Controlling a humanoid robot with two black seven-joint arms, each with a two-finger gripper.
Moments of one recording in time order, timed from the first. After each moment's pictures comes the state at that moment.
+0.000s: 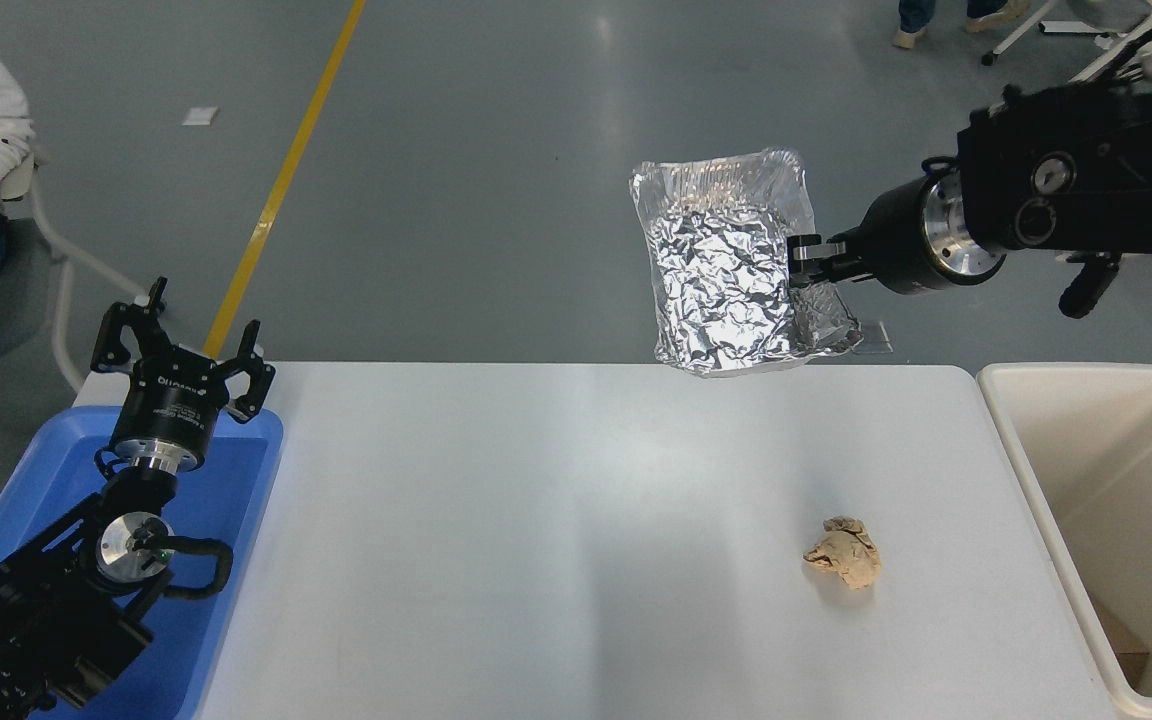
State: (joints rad) left arm -0.57 0.28 -0.89 -0.47 -0.07 -0.58 -0.48; right arm 2.13 -0.51 -0.99 1.42 -0.36 0.26 -0.01
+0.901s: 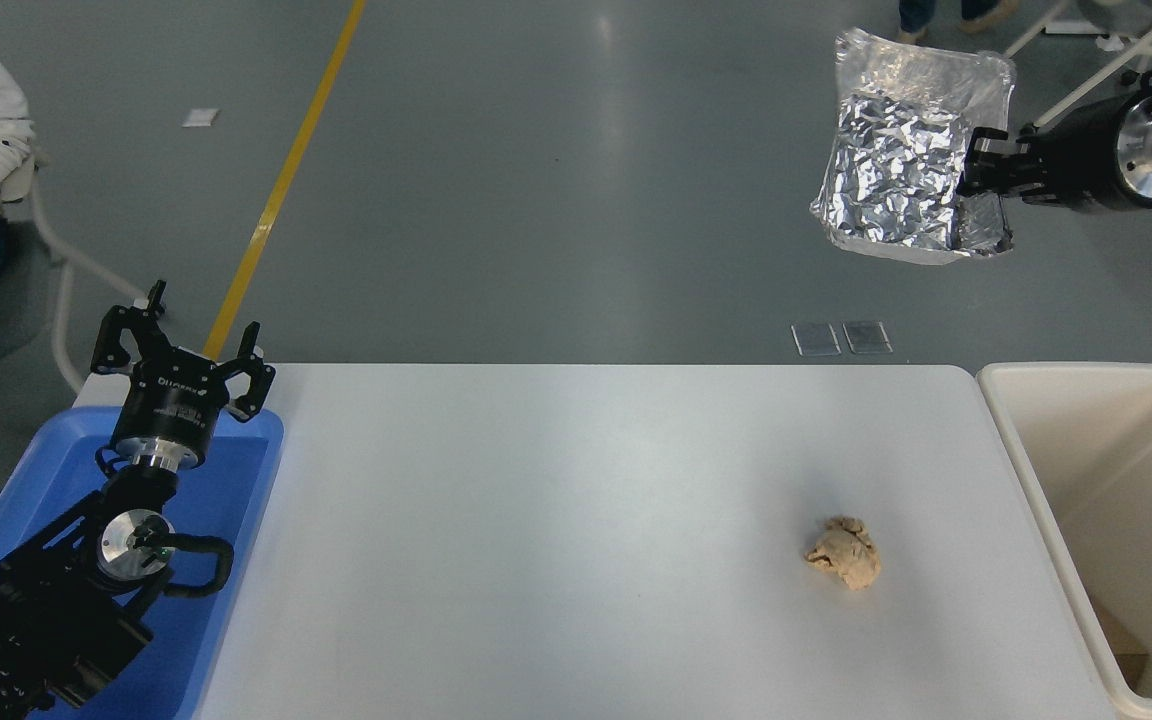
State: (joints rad) left arm -0.57 0.28 -0.90 -0.47 -0.07 -0.58 -0.48; right arm 1.78 -0.67 -1.00 0.88 -0.15 0.30 -0.02
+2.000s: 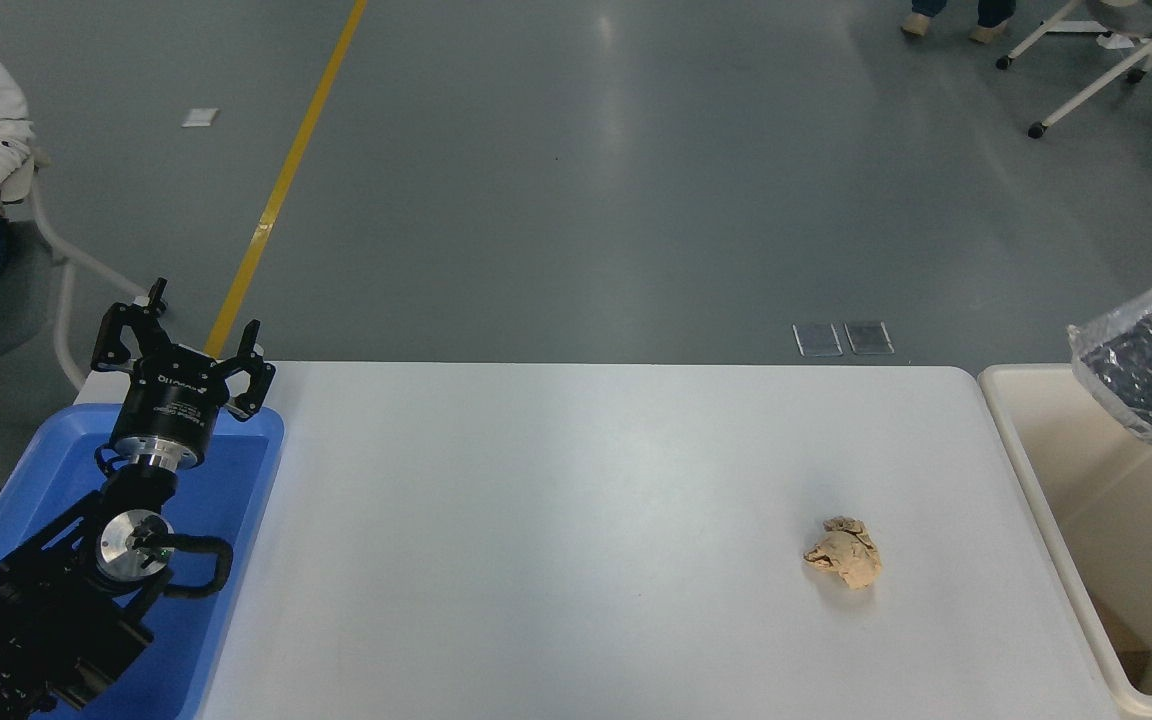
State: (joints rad) left arm -0.57 0.28 -0.90 -0.47 -0.07 -0.58 -0.48; right arm 1.02 -0.68 -0.94 0.41 0.31 0.18 -0.04
